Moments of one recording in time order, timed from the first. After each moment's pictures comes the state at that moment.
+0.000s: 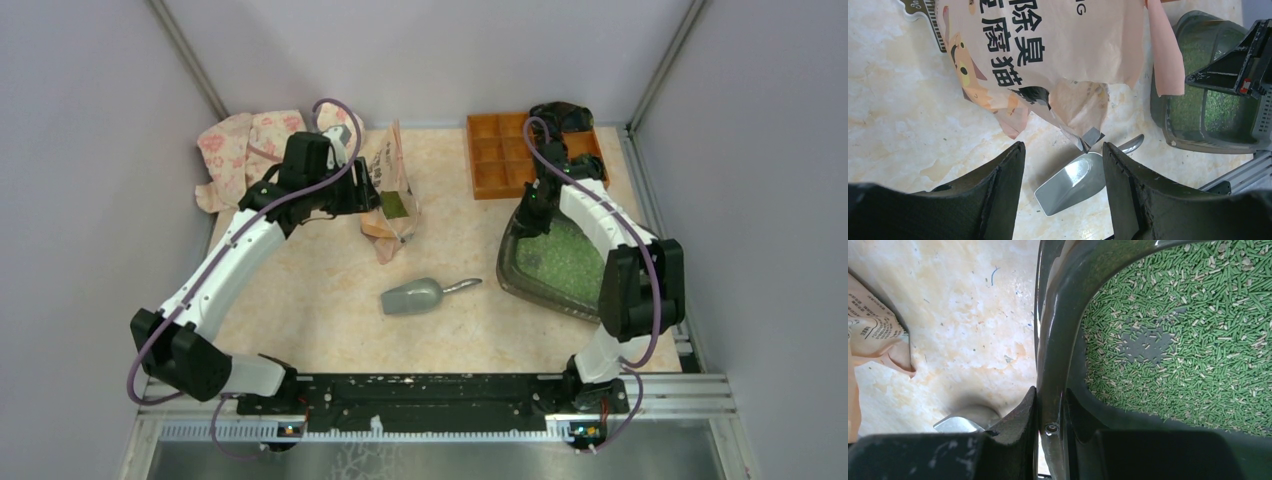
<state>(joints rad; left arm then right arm) -0.42 1.37 1.35 -0.63 0.13 -0.41 0.19 1.65 1.30 -0.83 -0.12 0.58</state>
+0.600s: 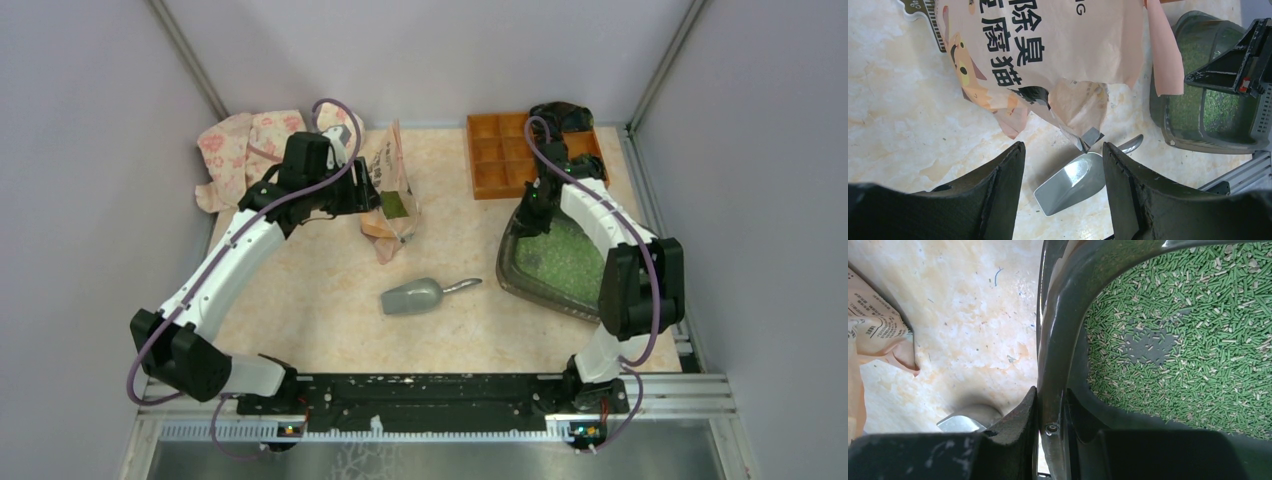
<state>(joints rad) -0.42 1.37 1.34 -0.63 0.13 -0.41 0.19 1.66 1.30 -0.82 -0.14 0.58</state>
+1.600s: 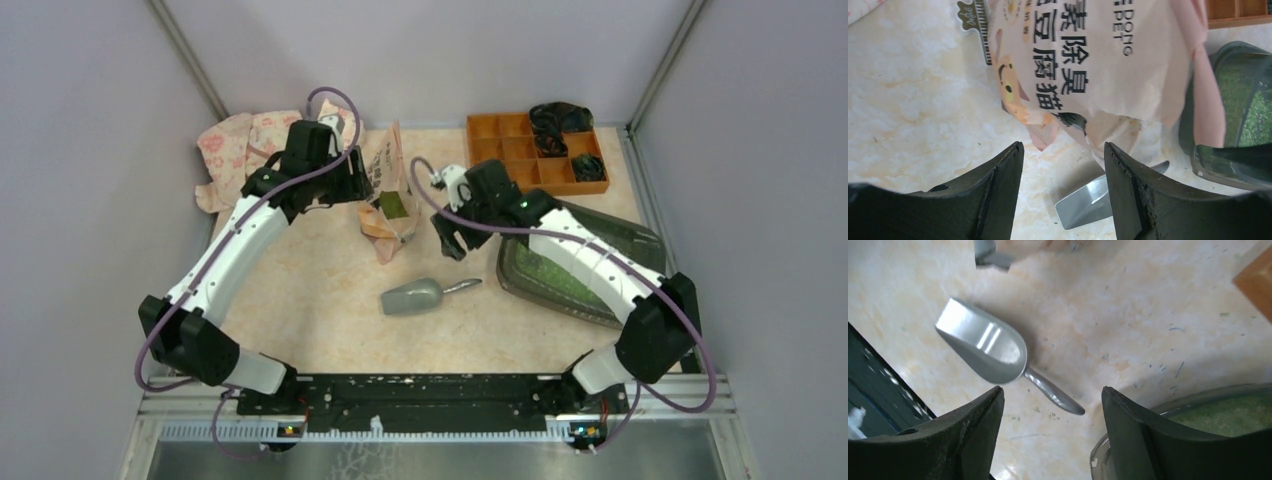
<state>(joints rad) -0.41 1.44 1.45 -0.68 -0.01 -0.40 0.61 1.46 1.36 -0.71 -0.21 -0.04</state>
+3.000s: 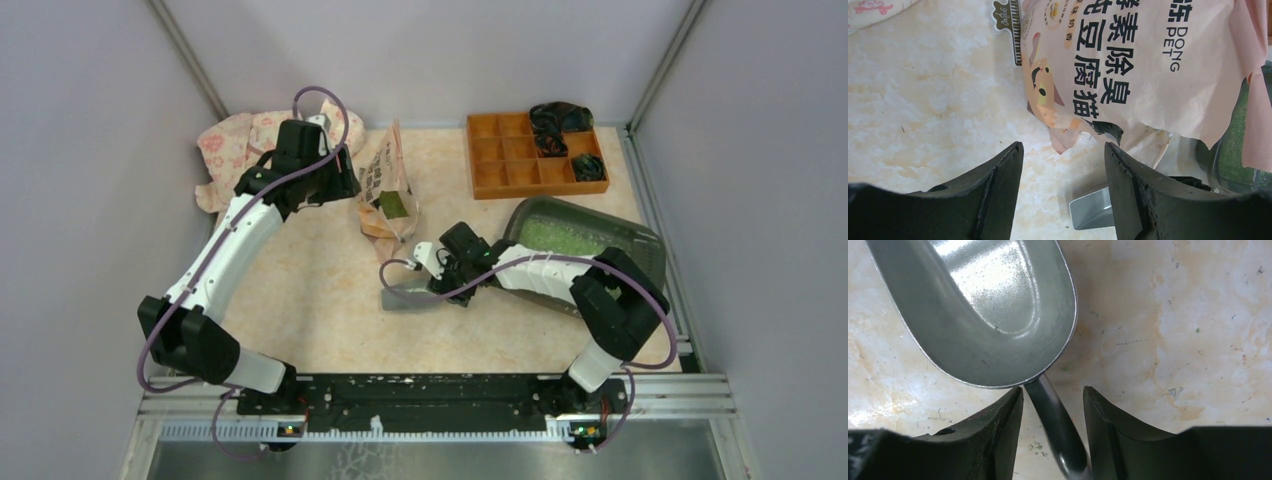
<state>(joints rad) -0.34 1.45 1.44 -0.70 -0.05 -0.39 0.79 1.61 0.90 -0.35 -0.19 -0.49</state>
